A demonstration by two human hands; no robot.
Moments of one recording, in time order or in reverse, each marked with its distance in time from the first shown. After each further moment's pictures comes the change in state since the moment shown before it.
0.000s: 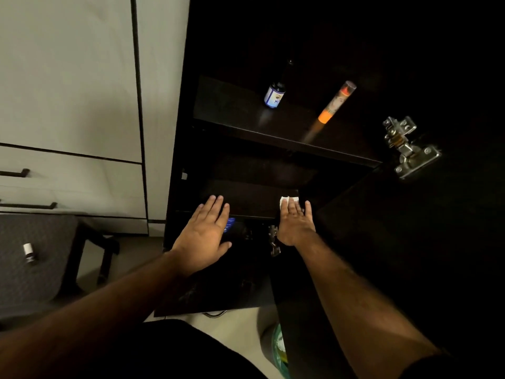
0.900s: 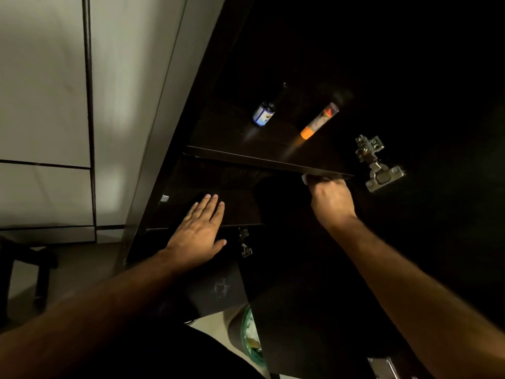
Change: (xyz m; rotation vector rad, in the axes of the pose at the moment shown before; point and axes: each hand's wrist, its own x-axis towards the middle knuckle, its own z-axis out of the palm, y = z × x) left_hand 0.052 -0.003 -0.004 -0.191 -0.058 0.144; right_hand -0.061 0.078 -0.117 -0.255 0.536 0.056
